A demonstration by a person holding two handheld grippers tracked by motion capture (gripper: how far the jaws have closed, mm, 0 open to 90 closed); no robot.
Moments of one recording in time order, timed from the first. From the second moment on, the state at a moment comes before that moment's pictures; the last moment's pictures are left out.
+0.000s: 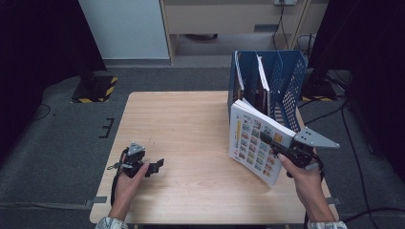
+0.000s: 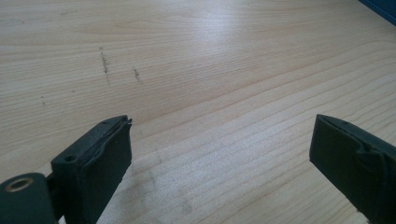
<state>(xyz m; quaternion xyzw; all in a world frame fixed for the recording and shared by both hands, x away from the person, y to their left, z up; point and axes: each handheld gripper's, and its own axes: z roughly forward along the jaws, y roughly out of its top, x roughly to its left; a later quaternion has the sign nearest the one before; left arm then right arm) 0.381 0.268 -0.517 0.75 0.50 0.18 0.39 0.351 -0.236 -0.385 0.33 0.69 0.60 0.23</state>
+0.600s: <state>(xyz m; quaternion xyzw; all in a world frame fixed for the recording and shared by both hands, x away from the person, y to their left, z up) 0.380 0.268 -0.517 0.75 0.50 0.18 0.39 0.343 -0.267 -0.382 0.35 0.68 0.59 0.25</state>
